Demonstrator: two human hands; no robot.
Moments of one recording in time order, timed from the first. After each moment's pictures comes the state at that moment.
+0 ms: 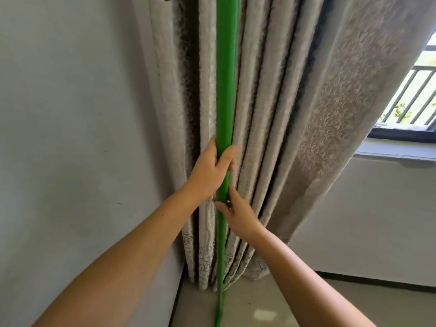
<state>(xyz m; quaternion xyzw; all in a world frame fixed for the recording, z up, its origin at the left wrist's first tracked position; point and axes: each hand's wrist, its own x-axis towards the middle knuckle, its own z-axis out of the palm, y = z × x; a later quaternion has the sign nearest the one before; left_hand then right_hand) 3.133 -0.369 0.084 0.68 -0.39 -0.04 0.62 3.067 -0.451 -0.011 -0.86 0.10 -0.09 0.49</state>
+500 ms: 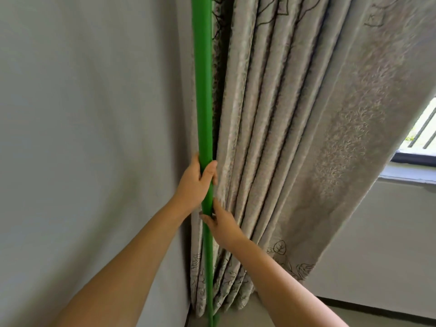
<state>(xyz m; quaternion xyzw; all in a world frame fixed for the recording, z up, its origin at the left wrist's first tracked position) 3.182 -0.288 0.083 0.72 -0.34 0.02 0.60 3.124 -0.372 -0.006 -0.87 0.07 -0.07 0.49</state>
